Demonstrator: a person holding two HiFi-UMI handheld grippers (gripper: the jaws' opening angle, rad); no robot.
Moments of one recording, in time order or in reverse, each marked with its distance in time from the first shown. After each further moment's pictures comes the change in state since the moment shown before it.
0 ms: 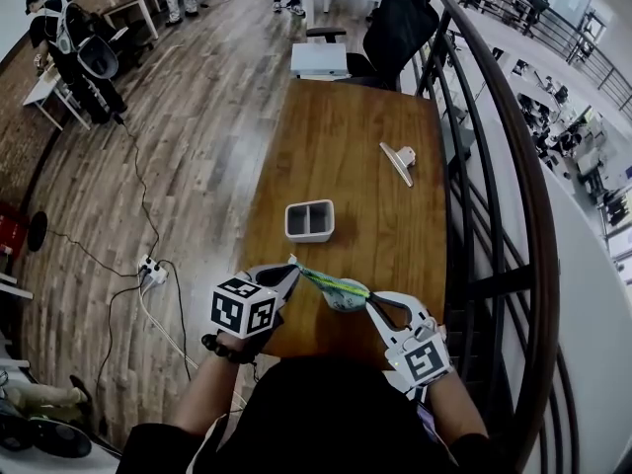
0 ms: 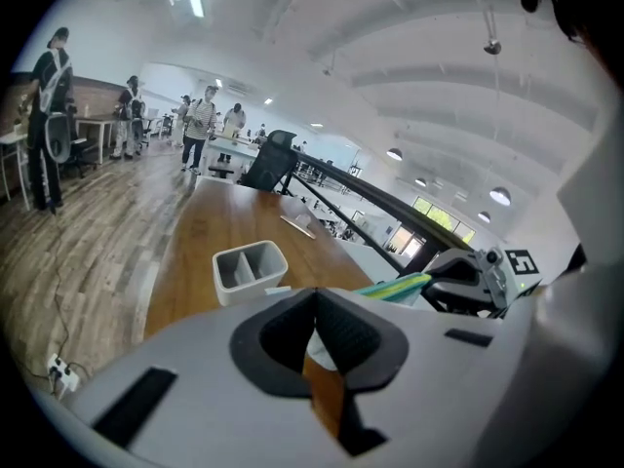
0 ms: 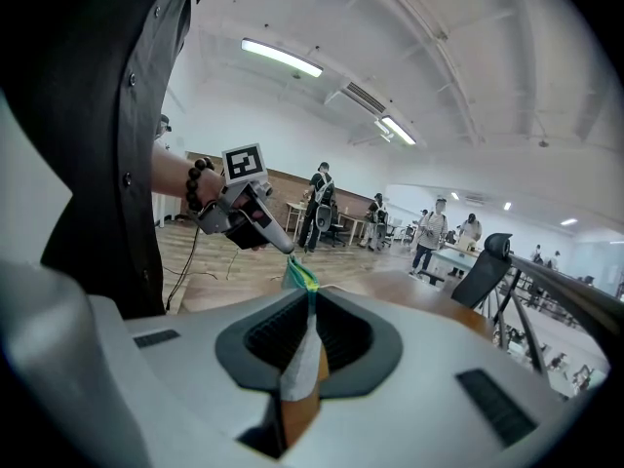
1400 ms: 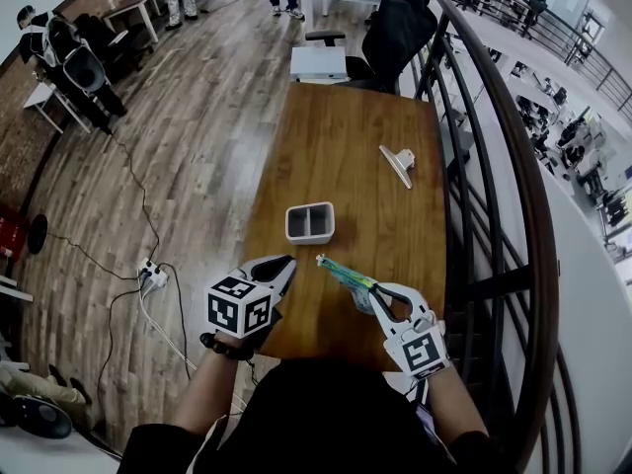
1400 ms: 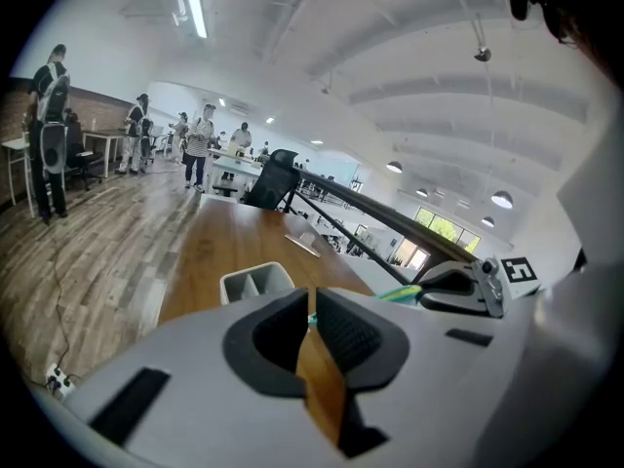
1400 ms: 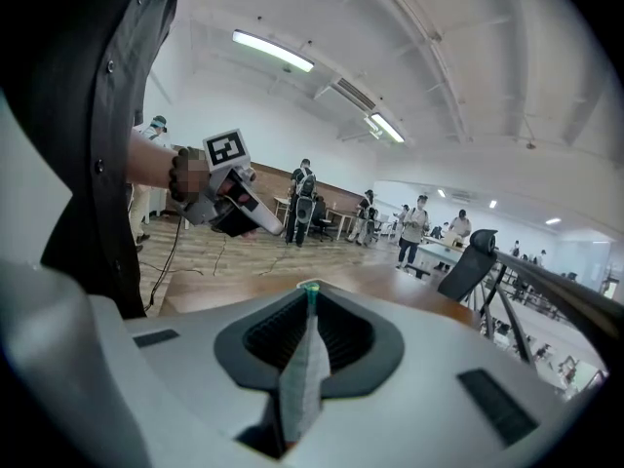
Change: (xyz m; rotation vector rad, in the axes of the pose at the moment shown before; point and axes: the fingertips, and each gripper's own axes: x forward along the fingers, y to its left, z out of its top) left arm -0.009 0.008 0.023 0.027 -0.103 0.035; right arm 0.008 -0.018 -0.010 0.047 0.029 -0.087
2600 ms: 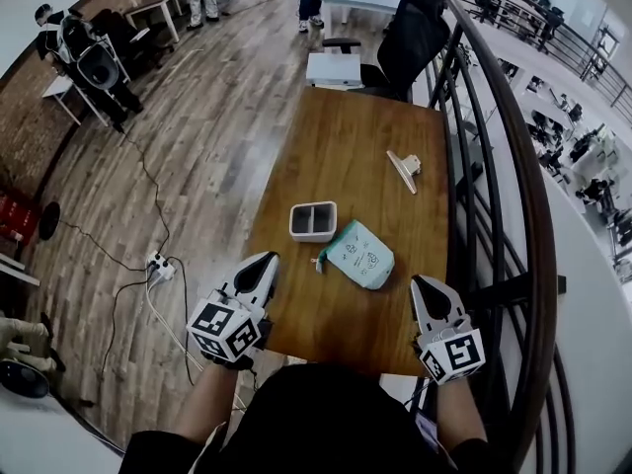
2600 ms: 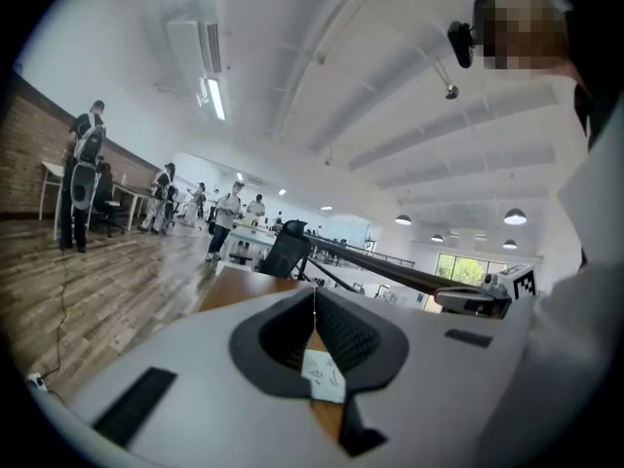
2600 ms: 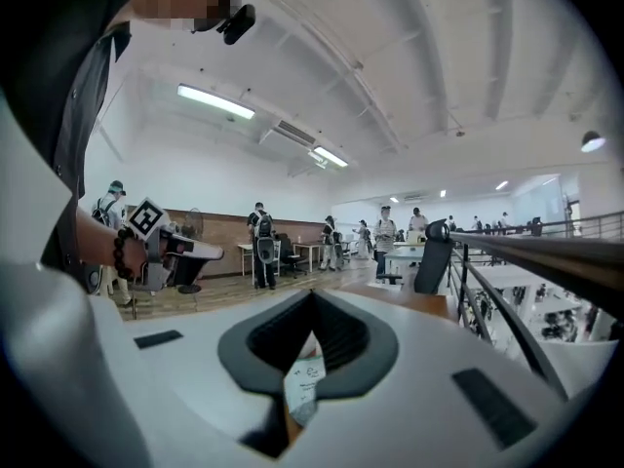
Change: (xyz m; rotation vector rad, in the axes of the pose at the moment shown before) left arm -0.068 -0.018 0.034 0.047 -0.448 0.126; right arm -0.071 -0.068 0.015 0.324 -0.231 -0.176
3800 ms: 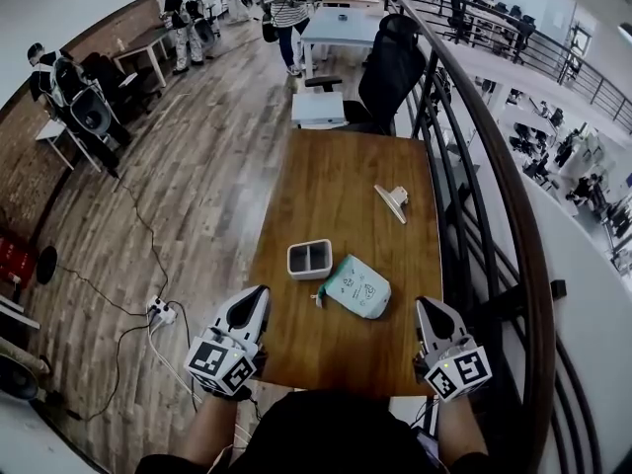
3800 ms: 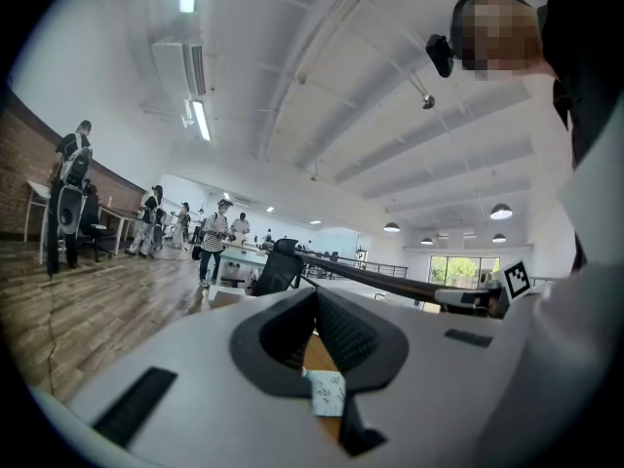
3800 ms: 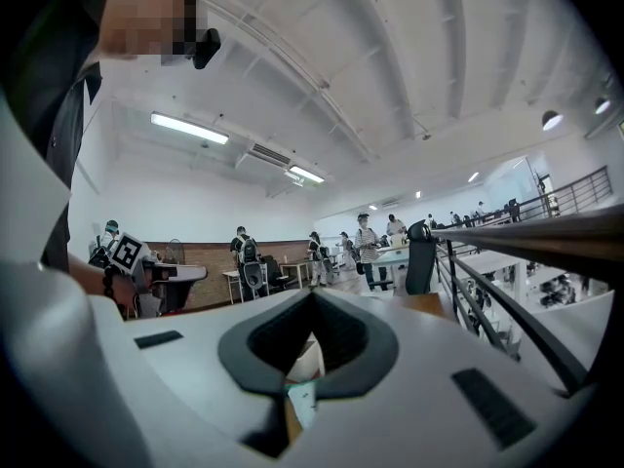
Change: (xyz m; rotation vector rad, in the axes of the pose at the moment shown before) left arm -0.012 0.002 0.034 0.089 -0.103 -0.050; right arm -0.011 -0.012 0.023 0.141 -0.109 -0.077
